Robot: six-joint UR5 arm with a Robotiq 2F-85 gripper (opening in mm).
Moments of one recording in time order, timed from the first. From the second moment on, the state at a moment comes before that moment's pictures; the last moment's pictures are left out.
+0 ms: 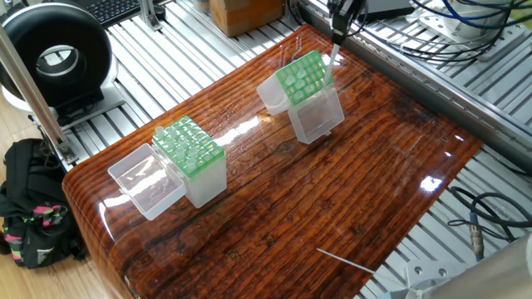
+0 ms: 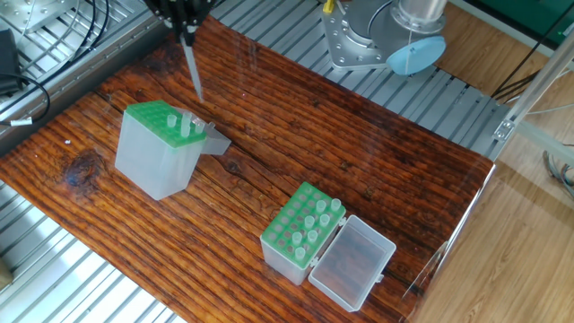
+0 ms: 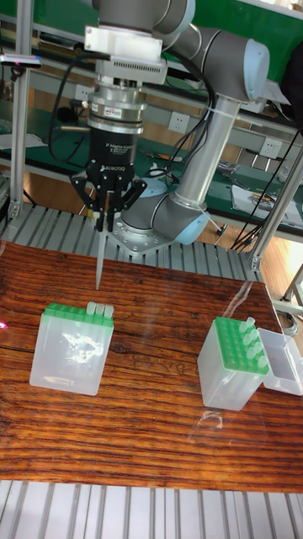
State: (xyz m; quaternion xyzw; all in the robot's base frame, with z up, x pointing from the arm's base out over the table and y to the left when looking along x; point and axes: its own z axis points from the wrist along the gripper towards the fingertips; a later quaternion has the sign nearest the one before) arm 0.475 -0.090 0.270 -0.16 0.98 0.04 0.07
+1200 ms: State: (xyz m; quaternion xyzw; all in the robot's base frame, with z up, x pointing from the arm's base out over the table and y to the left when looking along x) arm 0.484 -0.028 0.255 -0.09 0.99 0.11 0.07
